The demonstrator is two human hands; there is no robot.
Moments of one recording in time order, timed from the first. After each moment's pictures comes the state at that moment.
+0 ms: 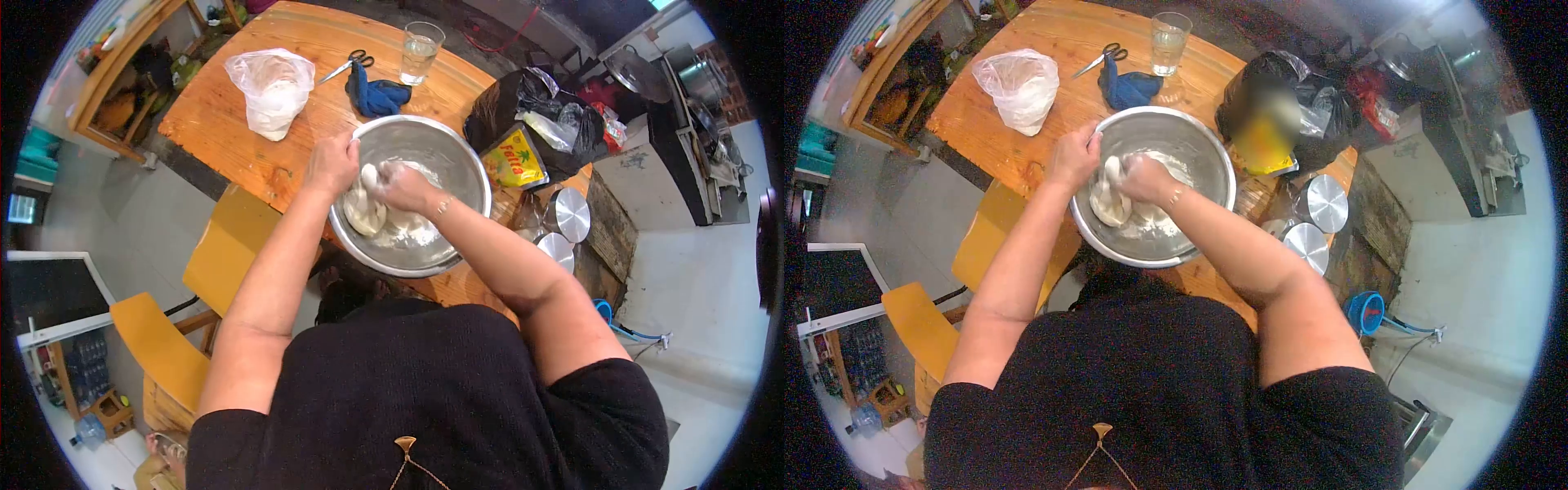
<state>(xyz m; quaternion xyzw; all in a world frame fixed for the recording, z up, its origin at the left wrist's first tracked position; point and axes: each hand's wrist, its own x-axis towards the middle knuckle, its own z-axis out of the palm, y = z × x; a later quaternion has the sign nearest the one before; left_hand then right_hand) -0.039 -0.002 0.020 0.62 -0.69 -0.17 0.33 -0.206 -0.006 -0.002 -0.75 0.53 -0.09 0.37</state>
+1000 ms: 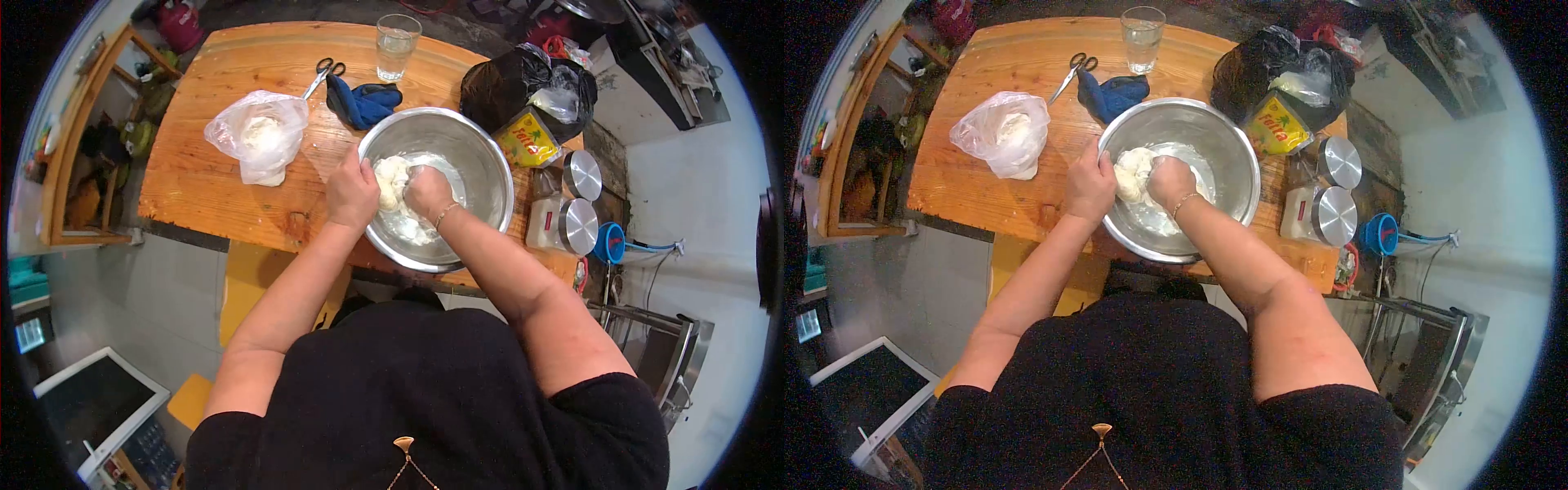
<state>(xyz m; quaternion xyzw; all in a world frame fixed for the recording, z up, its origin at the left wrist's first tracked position) -0.026 -0.025 0.006 0.54 -0.70 -0.26 0.38 -0.178 -0.002 -0.018 -0.60 0.76 -0.07 0.24</state>
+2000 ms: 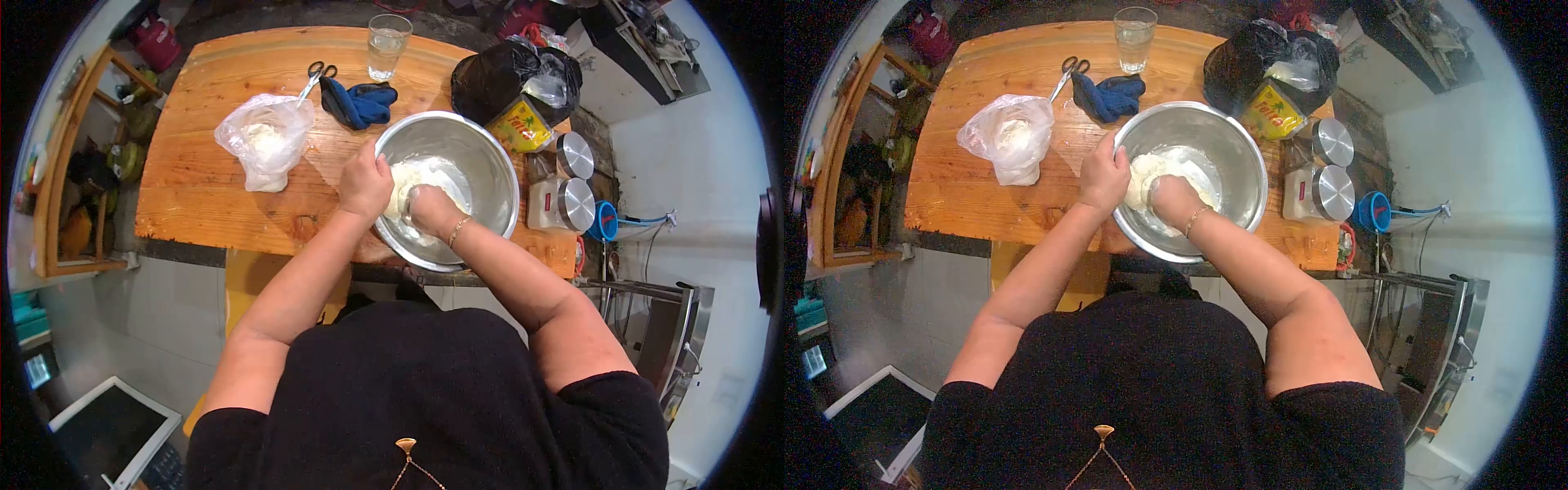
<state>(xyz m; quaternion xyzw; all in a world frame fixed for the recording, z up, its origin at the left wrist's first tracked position) -0.030 -0.033 0.003 0.50 -0.71 -0.31 0.38 -0.165 0.037 -0.013 -0.70 0.68 0.02 0.22</state>
